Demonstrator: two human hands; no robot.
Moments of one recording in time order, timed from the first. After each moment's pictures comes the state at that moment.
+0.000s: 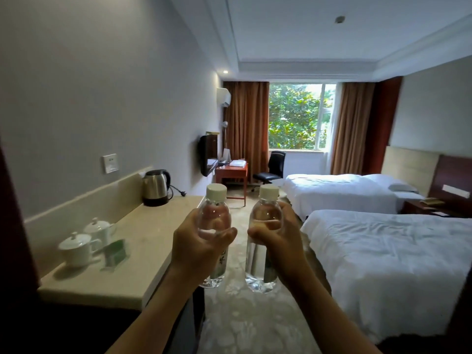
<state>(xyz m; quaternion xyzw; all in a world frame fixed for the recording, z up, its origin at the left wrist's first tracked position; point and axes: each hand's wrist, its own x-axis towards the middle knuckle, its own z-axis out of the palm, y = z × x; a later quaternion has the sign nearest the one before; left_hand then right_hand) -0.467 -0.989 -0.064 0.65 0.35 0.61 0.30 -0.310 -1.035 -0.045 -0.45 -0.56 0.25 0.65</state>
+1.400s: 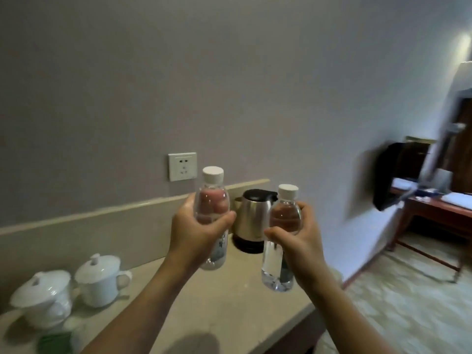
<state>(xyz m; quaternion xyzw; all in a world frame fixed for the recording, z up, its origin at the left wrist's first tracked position) -0.525 -0.410 -0.083 0.41 0.58 0.70 0.05 -0.369 -0.299 -0.091 -0.18 -0.70 0.48 0.49</state>
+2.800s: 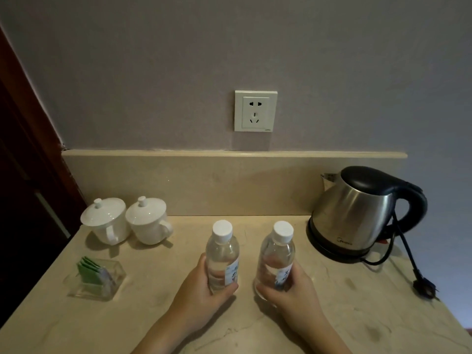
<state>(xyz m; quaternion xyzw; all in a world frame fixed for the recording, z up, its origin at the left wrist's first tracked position) -0.575 -0.391 -0.294 0.18 0.83 0.52 0.12 -0.496 -0.194 -0.279 -0.16 -0.77 0.62 0.08</state>
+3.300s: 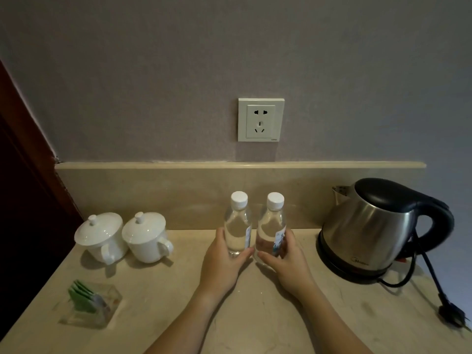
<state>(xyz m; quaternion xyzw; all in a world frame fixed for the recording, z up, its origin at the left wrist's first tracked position) -0.657 -0.322 -0.297 0.14 0.83 0.54 -0.01 -0.589 -0.164 -0.277 -0.12 -0.77 0.61 0.12</state>
